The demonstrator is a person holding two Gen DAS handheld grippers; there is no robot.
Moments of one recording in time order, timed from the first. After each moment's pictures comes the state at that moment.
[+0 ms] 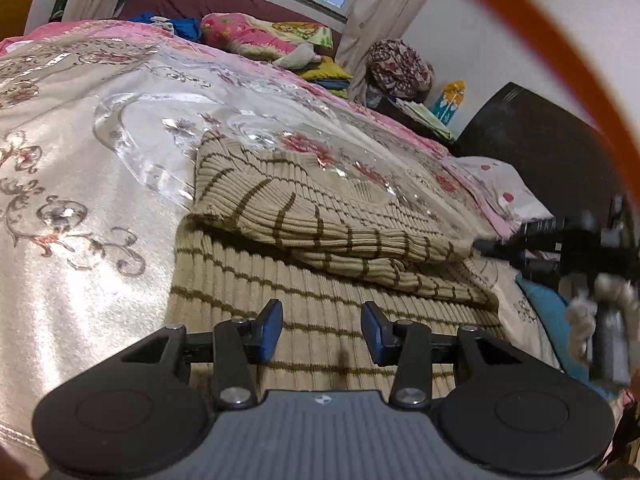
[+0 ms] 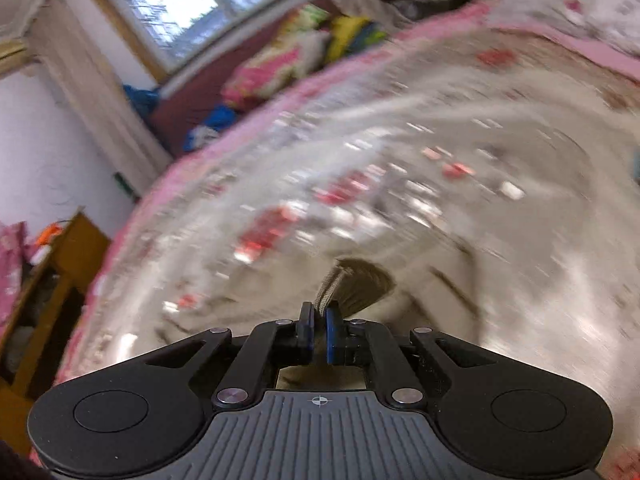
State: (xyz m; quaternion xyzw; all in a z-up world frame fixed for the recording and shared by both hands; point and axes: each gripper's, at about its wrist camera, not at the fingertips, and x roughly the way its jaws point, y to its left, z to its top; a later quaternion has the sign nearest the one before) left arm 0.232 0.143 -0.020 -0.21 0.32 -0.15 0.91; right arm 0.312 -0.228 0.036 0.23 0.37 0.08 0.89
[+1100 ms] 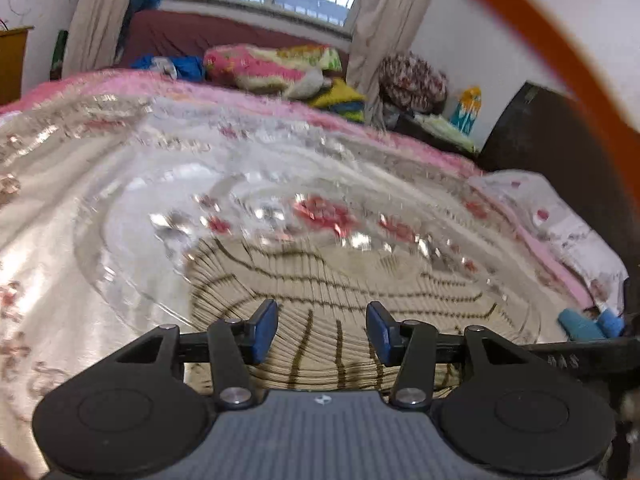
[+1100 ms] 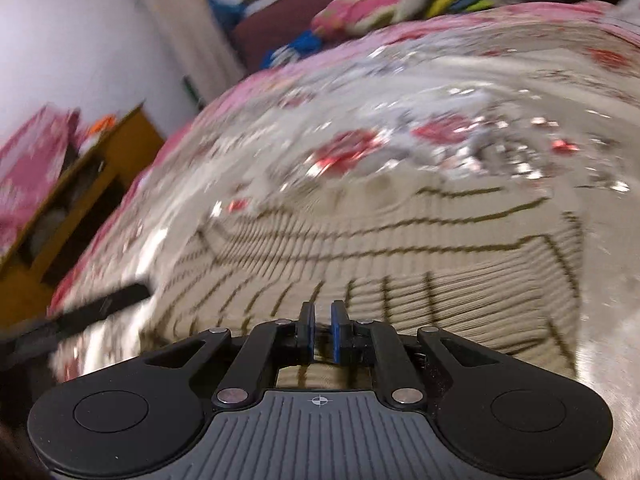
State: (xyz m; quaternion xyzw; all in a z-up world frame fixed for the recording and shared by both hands) left arm 0.318 0.134 0.017 -0.15 0.30 -0.11 0.93; right arm 0.328 -0.162 0.012 0.11 0.42 0.24 0.87
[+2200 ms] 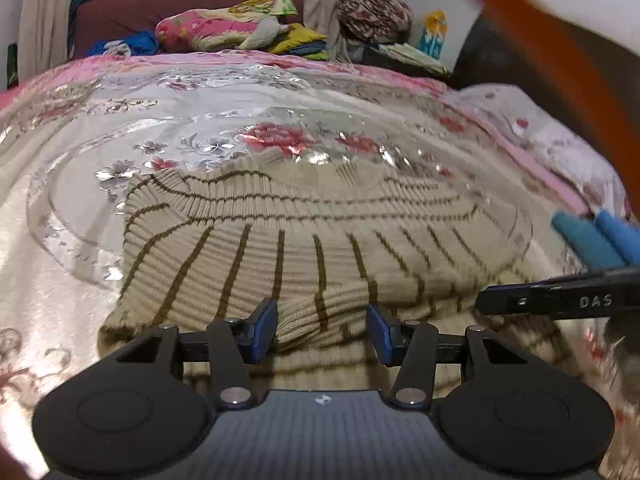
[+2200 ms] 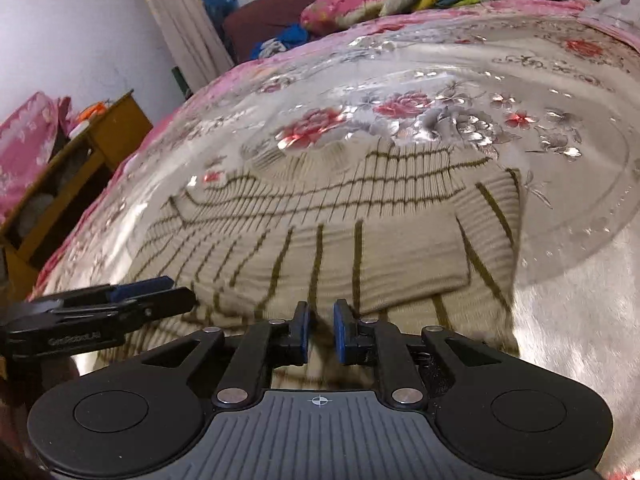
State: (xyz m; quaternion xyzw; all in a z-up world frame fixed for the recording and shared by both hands) left arm 0.296 0.081 -0.002 -0.06 0.37 -0.15 0.92; right arm 0.290 -0.205 -0.002 0.09 0.42 0.22 0.87
